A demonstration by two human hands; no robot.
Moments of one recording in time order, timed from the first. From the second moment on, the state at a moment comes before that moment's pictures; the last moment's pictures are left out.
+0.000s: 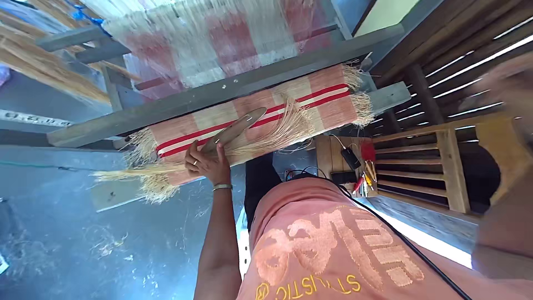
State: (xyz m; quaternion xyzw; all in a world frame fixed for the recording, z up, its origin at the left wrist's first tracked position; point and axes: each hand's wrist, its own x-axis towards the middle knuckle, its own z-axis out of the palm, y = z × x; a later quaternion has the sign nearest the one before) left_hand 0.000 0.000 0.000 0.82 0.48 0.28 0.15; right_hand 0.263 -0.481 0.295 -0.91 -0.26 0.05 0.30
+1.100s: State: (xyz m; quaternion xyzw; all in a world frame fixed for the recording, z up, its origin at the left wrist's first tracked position) left_hand 0.031 0.024 0.068 0.87 0.45 -0.03 0.22; right_hand 0.185 -0.102 0.039 -0.80 -0.57 0.14 0.13
